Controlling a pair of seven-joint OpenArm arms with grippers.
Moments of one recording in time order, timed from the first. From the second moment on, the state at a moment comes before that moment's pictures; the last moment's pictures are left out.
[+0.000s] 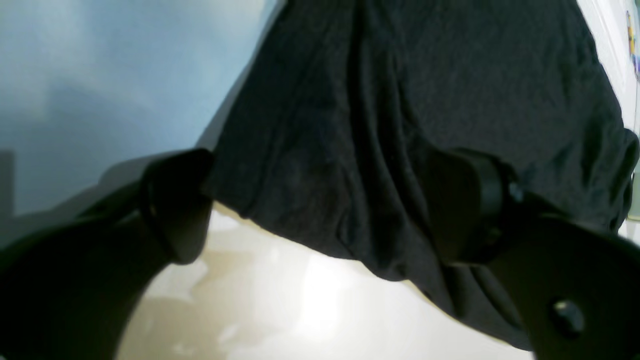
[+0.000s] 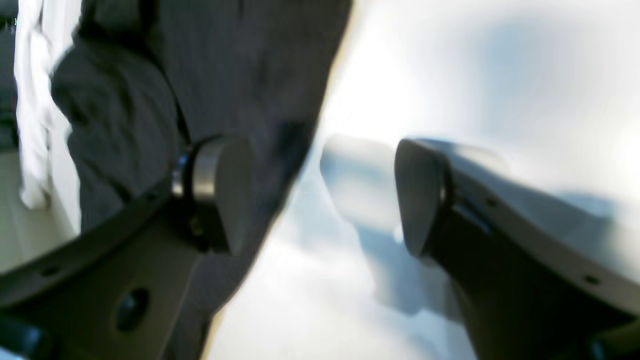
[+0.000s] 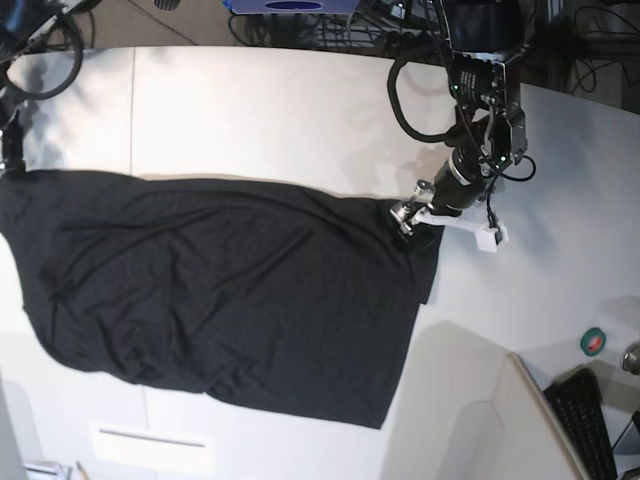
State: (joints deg) left arm 4.4 -1.9 -14.9 71.9 -35.7 -3.7 30.8; right arm -3.5 10.5 60.2 53.5 43.6 19.3 -39.2
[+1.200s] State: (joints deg) left arm 4.1 -9.0 -10.3 84.9 -34.8 -2.2 43.3; right arm 0.2 18.6 51.8 63.7 42.9 12.3 -52.1
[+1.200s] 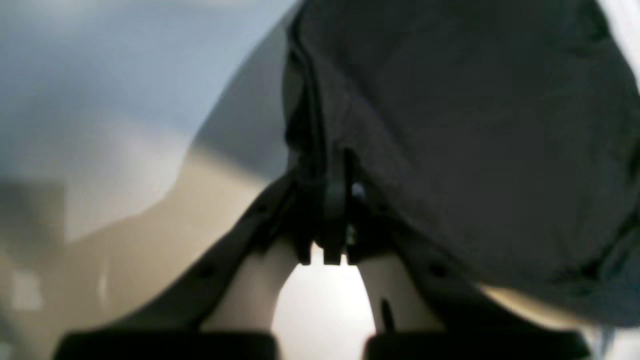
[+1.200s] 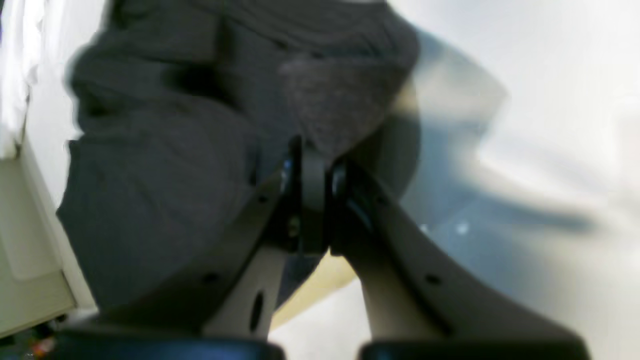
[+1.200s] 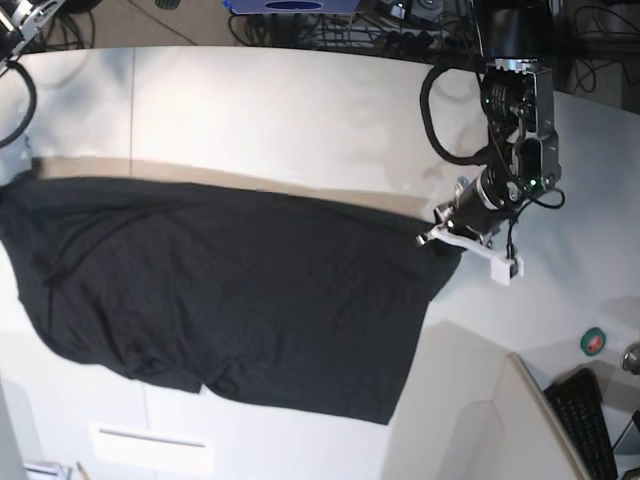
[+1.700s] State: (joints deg) left arm -12.2 -11.2 -3.9 86.0 -34.1 3.2 48.8; right arm 14.9 26.0 41.8 68.5 43.0 8.0 -59.3
